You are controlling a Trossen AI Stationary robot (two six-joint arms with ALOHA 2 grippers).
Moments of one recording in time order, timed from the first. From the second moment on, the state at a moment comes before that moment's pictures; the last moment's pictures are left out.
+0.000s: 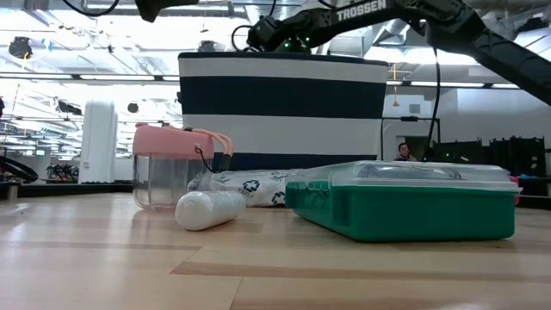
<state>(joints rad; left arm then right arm) 0.01 0.78 0.87 -0.28 -0.16 -0.22 -0.43 2.35 2.33 -0.70 -0.18 -0.13</state>
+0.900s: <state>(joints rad) 0.01 0.79 0.87 -0.37 -0.08 -0.28 -0.44 2.41 2.33 -0.67 -0.17 -0.14</state>
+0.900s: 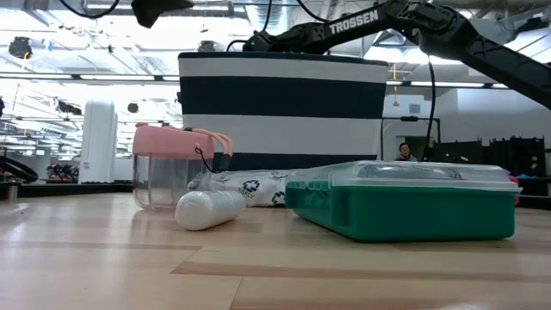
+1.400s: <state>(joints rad) 0.01 0.79 0.87 -0.43 -0.25 -0.31 -0.46 2.41 2.33 -0.72 -0.14 -0.14</state>
